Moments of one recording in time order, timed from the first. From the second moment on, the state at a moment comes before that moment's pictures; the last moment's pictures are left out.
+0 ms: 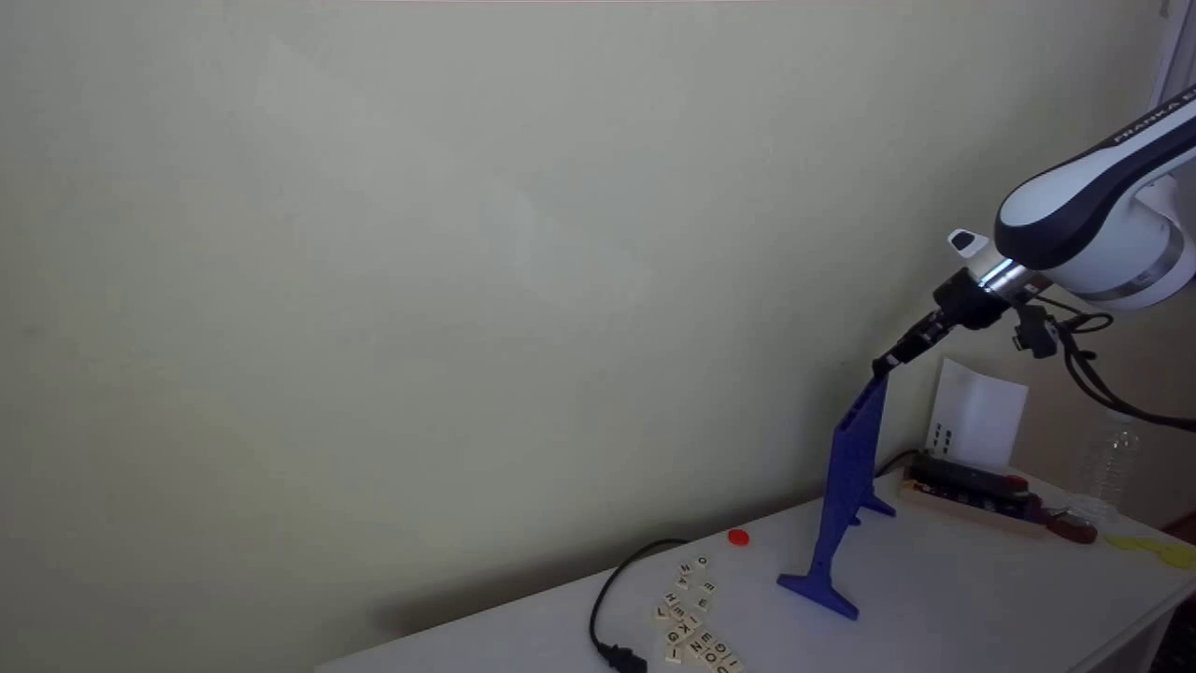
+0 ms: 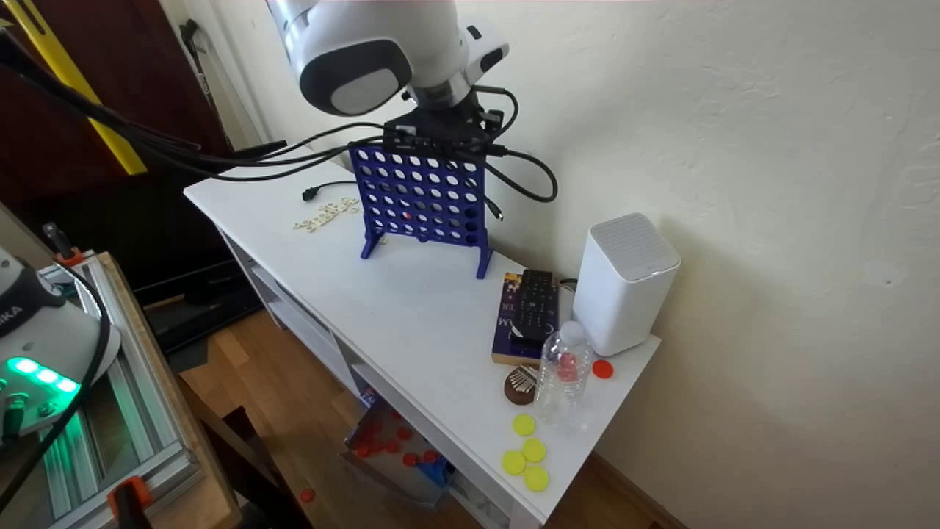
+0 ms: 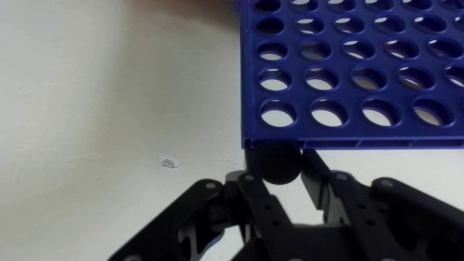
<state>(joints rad) -1.40 0.63 1.06 -2.30 -0.10 3.05 -0.94</state>
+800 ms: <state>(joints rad) -1.40 0.62 1.05 -2.32 -0.14 3.05 -0.95</state>
